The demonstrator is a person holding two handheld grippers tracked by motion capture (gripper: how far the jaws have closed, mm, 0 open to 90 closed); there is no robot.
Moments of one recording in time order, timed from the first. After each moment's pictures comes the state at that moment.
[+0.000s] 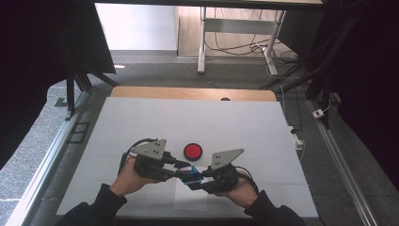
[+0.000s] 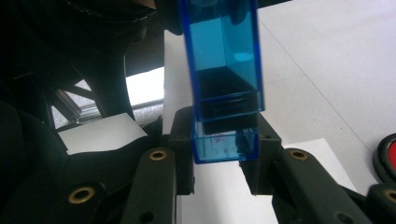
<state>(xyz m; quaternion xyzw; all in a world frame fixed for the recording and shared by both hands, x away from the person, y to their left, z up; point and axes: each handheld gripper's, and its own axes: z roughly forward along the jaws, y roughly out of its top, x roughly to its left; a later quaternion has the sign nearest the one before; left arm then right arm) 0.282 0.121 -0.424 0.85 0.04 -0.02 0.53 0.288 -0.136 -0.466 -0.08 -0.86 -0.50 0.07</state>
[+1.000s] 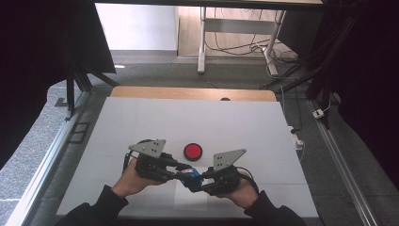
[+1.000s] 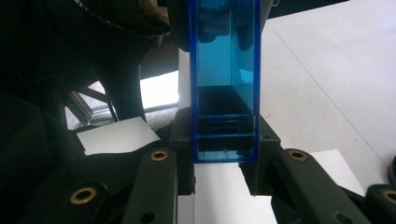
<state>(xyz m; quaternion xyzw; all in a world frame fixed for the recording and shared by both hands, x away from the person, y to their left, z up) 0.286 0.121 -0.436 0.82 0.05 -0.08 0.57 0.284 -0.139 -0.460 -0.06 -0.85 -0.52 0.09</state>
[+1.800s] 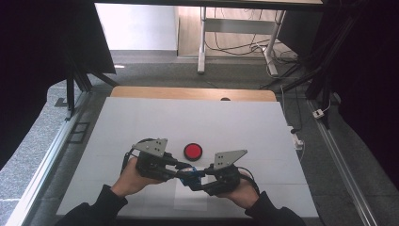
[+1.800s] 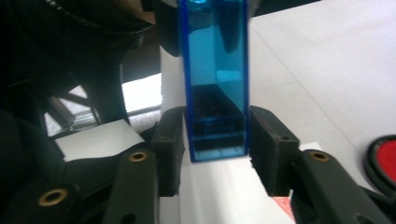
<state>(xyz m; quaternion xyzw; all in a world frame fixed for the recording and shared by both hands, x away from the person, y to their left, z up) 0.287 0.121 -0.430 0.84 0.07 -0.06 0.54 0.285 -0.141 -0.463 -0.09 -0.85 -0.52 0.06</state>
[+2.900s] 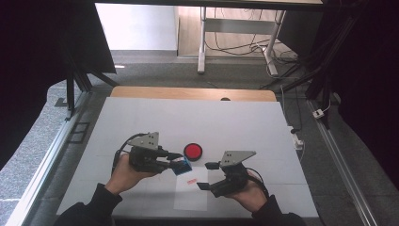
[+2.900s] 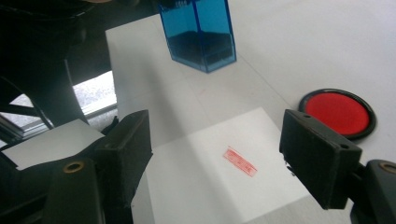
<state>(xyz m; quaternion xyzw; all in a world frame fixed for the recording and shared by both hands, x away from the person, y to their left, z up) 0.294 0.141 -0.427 0.85 0.15 0.00 0.50 0.281 -0.160 -0.456 -0.18 -0.86 -0.48 -0.01</state>
